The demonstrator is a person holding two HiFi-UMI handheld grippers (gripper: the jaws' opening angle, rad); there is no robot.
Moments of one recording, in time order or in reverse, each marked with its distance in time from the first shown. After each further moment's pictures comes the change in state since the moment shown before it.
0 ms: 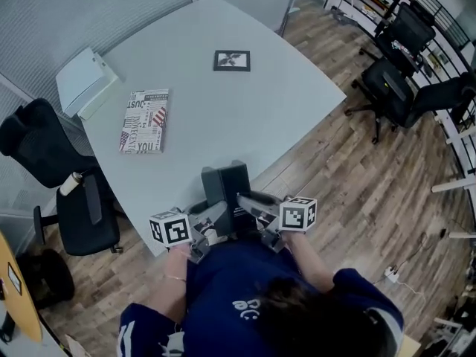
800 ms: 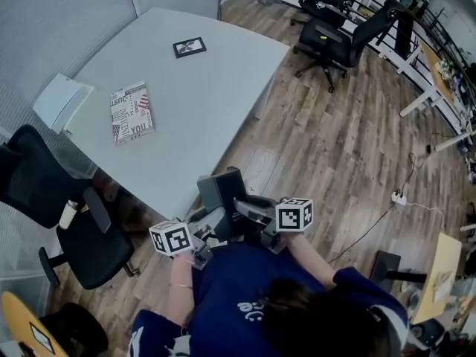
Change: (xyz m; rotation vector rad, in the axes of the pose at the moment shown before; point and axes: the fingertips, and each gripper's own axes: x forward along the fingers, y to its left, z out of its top) left arm -0.169 -0.025 -0.137 0.056 0.192 -0.198; right arm -0.016 0.115 -0.205 0.020 -0.252 -0.205
